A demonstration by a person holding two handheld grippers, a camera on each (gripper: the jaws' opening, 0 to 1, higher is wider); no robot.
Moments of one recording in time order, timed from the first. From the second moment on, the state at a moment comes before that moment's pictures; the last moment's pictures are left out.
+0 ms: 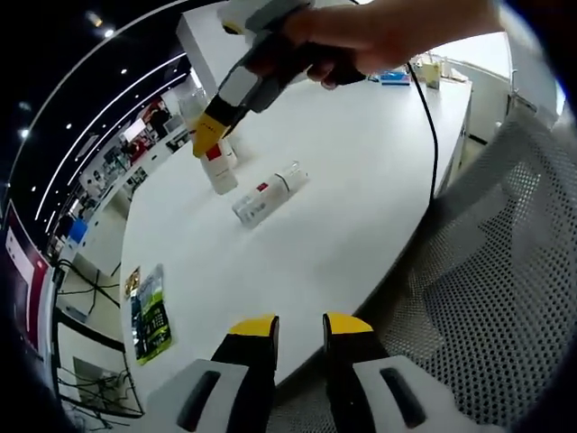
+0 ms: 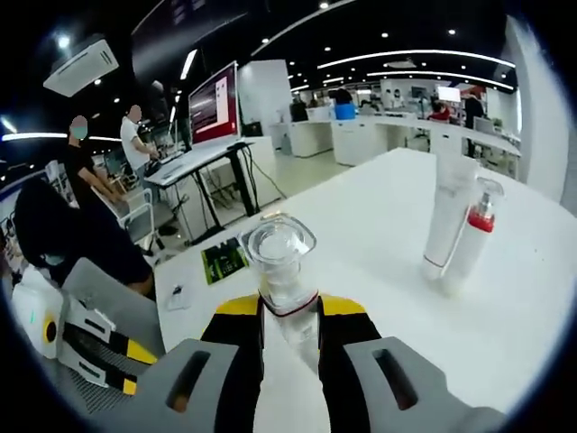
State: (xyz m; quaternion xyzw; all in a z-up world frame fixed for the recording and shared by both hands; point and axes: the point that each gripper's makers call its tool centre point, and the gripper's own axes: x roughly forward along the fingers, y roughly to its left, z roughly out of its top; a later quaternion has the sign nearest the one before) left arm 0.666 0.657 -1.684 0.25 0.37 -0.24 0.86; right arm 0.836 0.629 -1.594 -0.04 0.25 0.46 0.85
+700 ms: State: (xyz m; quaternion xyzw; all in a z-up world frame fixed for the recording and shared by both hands) left arm 0.658 0.641 -1.684 0.23 0.38 -0.29 0.85; right arm 0.871 0.630 -1.556 -0.06 0.24 0.41 0.88
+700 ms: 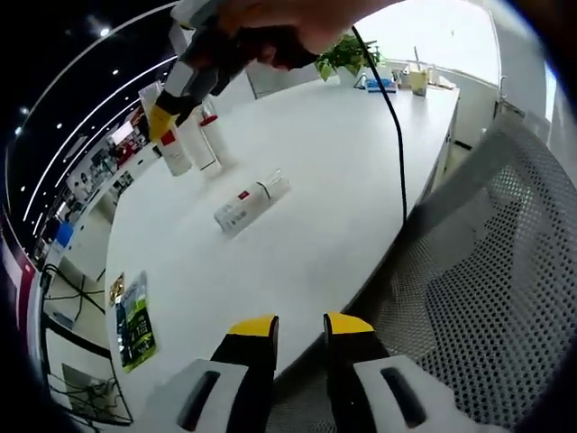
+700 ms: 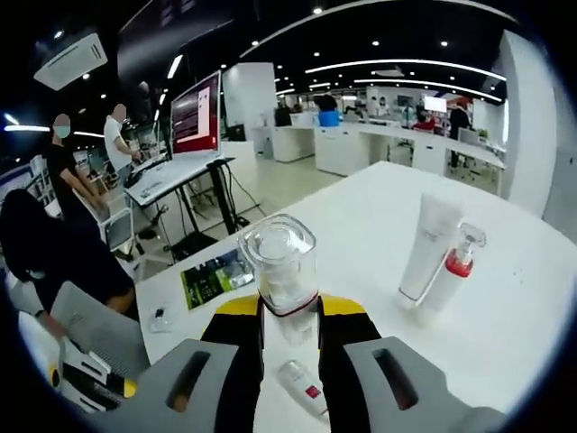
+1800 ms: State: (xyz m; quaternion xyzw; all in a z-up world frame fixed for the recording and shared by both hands) left arm 0.649 0.627 -1.690 0.24 0.38 -0.33 0.83; right arm 0.878 0.612 -1.575 -0.09 0.25 0.37 0.89
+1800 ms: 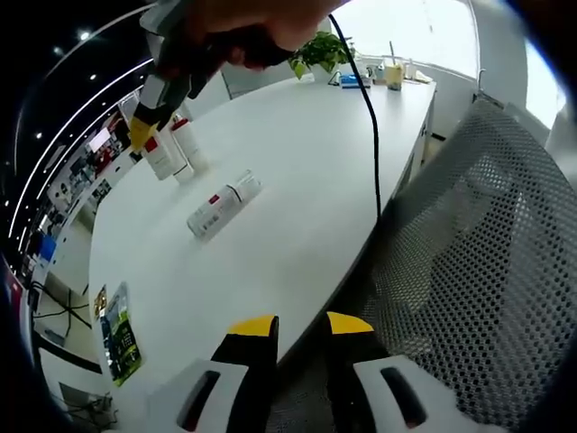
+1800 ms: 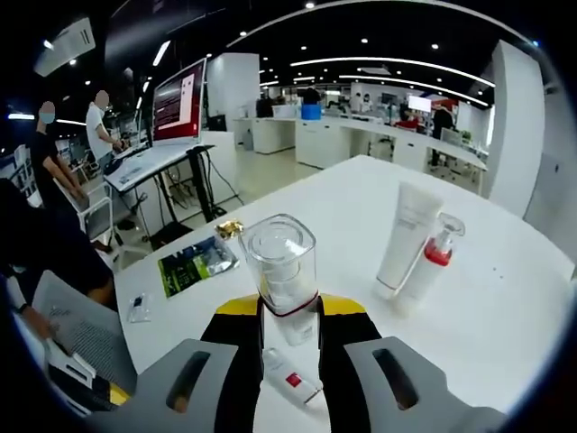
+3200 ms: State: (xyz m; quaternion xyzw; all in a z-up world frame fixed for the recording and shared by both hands) left arm 0.650 0.629 -1.693 0.26 0.38 -0.33 0.82; right arm 0.949 0.605 -1.650 -0.13 0.28 0.36 0.88
